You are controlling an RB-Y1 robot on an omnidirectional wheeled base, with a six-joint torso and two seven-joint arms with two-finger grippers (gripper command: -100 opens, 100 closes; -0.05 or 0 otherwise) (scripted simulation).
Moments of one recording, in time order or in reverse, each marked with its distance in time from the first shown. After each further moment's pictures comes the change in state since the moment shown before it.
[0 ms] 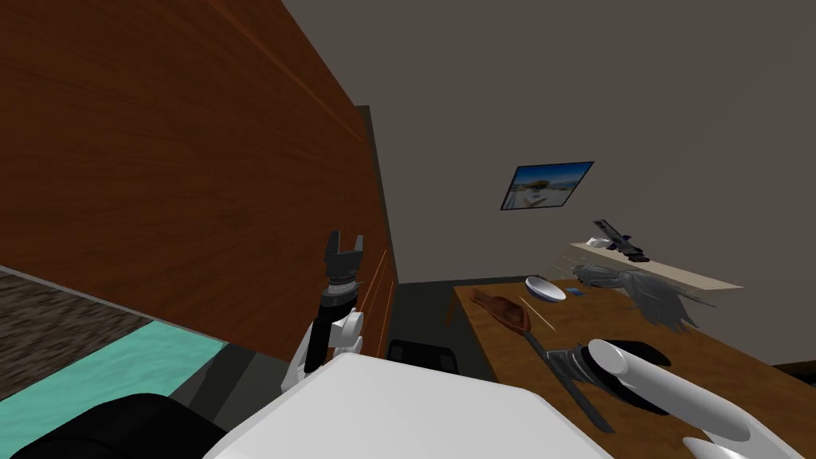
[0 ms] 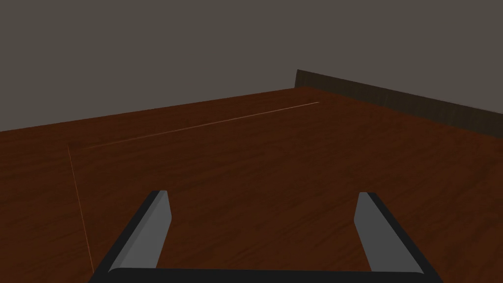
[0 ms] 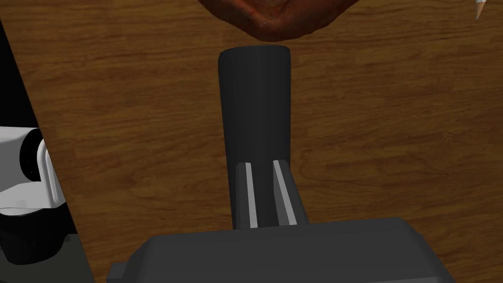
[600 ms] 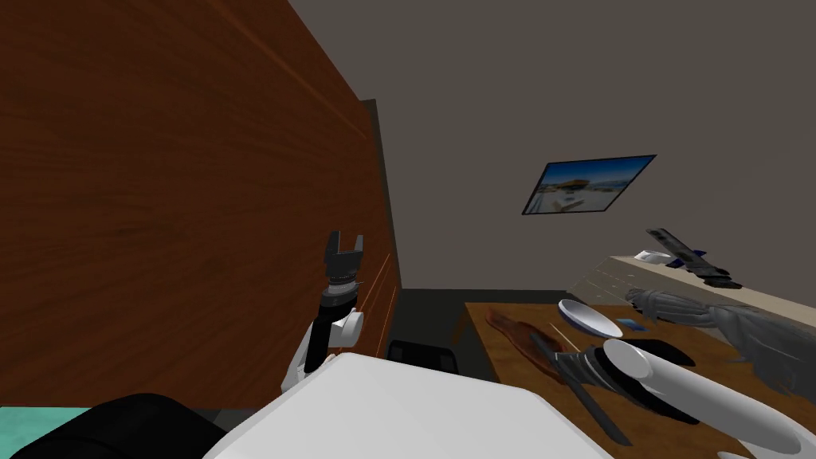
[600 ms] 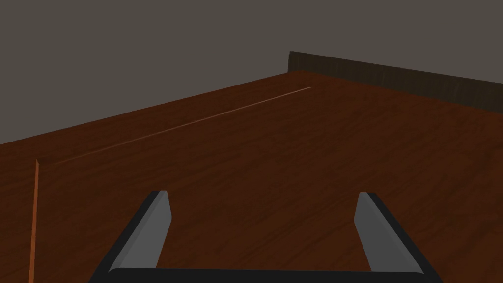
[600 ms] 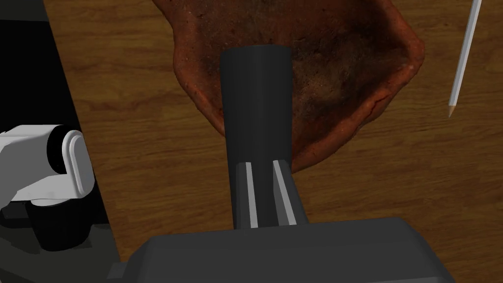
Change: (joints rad) left arm 0.000 0.000 0.000 0.000 0.000 0.000 0.000; right arm 0.040 -0.033 -0.035 -0.108 -0.037 0.118 -0.100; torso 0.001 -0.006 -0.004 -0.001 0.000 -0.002
